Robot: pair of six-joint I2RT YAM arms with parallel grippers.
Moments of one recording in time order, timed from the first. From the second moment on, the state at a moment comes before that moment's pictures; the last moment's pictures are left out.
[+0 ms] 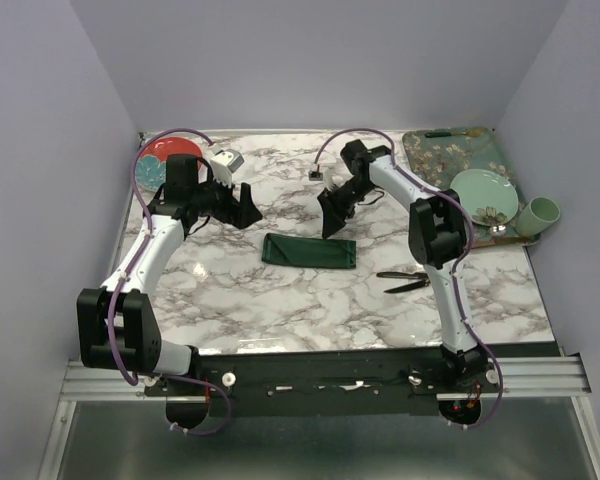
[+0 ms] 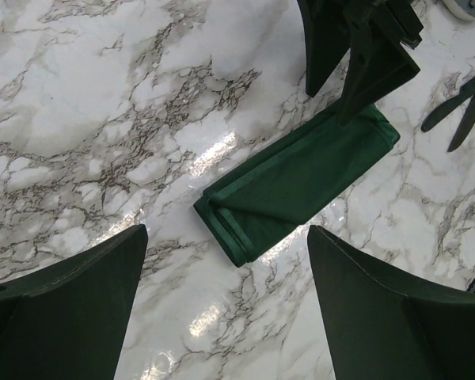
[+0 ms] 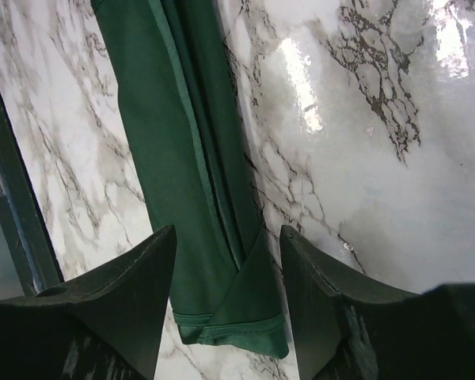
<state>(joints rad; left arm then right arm) -0.09 1.39 1.07 -0.34 0.67 0.13 0.41 2.40 2.06 -1.13 -0.83 -0.60</state>
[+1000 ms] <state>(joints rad) -0.09 1.41 1.07 -0.35 0.69 0.12 0.43 2.51 2.18 -1.25 -0.80 -0.59</state>
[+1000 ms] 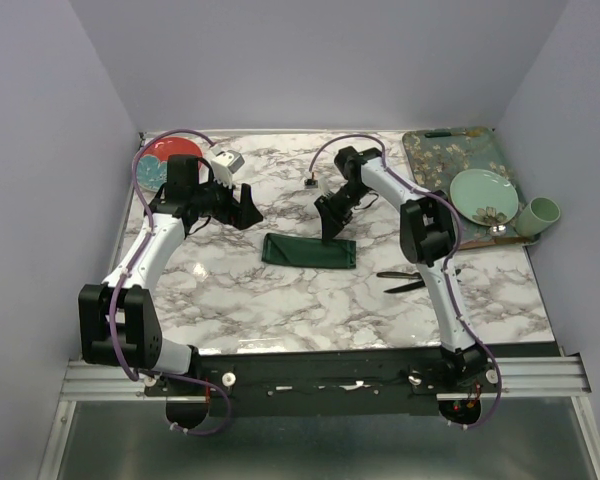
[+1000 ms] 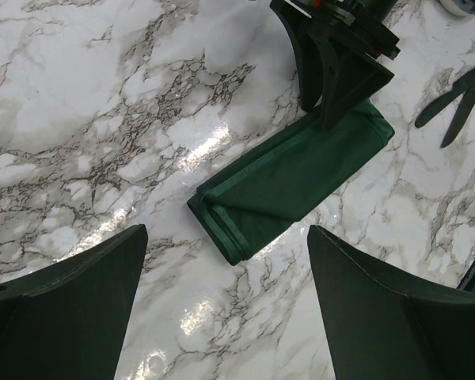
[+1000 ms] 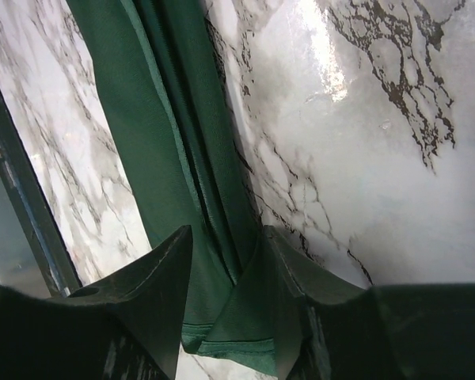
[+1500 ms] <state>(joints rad) -0.08 1.42 1.07 -0.35 0.69 0.12 0.43 2.55 2.22 -1.28 -0.80 -0.59</state>
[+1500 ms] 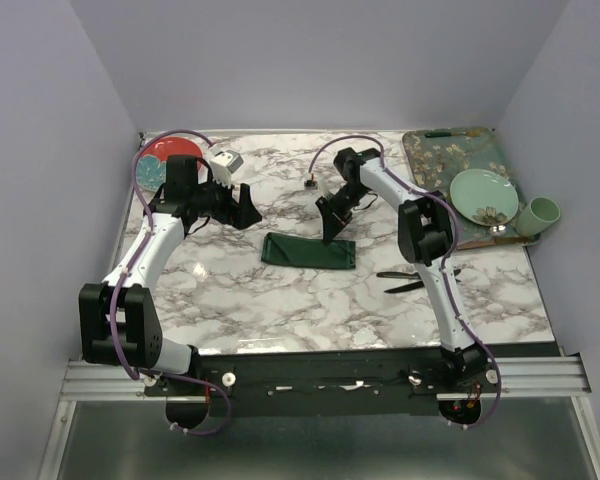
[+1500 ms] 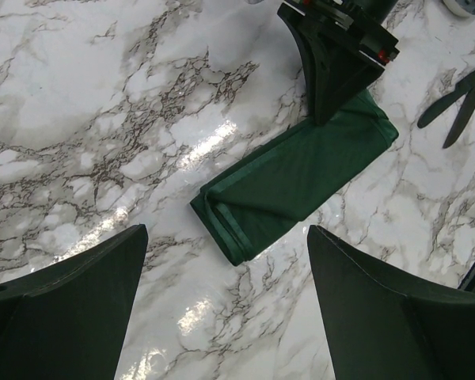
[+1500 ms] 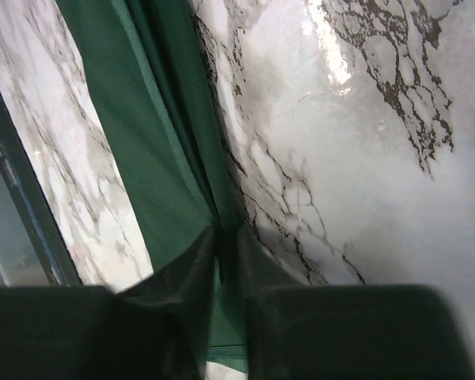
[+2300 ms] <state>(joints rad) -0.06 1.42 1.07 -0.36 0.69 0.10 0.44 2.12 1.86 -0.92 -0.63 -0.55</state>
